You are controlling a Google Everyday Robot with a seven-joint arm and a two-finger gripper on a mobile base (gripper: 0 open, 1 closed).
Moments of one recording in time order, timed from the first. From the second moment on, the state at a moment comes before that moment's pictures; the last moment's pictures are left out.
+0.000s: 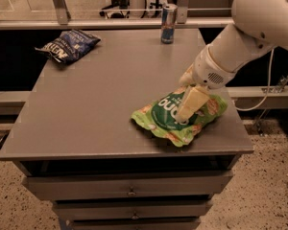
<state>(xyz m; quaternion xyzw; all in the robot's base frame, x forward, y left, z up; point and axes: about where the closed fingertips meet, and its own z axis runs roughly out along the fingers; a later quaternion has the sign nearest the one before) 0.538 -0.122 0.855 -0.60 0.76 0.11 0.21</state>
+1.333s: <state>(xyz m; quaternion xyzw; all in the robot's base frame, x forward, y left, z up) 0.549 -0.109 0.865 -0.61 0.75 0.11 0.23</state>
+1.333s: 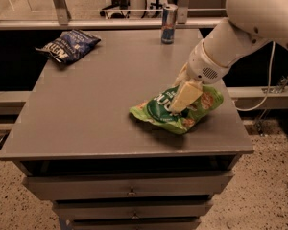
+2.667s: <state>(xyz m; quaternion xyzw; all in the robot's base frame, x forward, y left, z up) 0.548 -0.106 0.863 -0.61 0.75 0.11 0.22</state>
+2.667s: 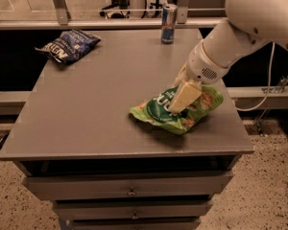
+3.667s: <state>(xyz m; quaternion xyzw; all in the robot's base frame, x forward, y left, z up) 0.556 -0.108 0.880 -0.62 0.75 0.08 0.23</state>
